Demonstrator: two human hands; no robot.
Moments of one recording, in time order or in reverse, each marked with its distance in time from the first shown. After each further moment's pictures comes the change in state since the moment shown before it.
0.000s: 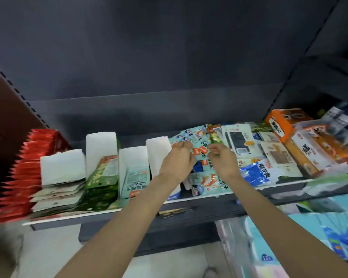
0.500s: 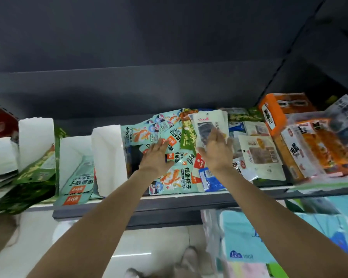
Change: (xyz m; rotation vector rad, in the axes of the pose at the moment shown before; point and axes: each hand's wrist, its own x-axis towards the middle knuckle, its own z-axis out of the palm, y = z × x) left_hand 0.068 0.000 0.118 0.155 -0.353 -0.344; right_hand 0.089 0.120 -0.033 -0.599 -0.146 -0.094
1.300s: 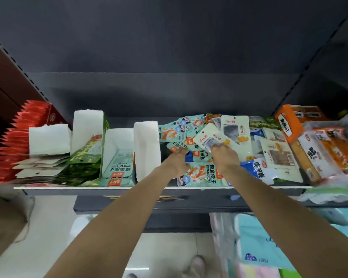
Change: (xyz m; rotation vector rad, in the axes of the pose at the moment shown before) left_hand -0.048 -0.022 -0.017 -0.195 -0.082 0.096; right_hand -0.038 -0.060 -0.004 -0.342 -0.096 -0.144
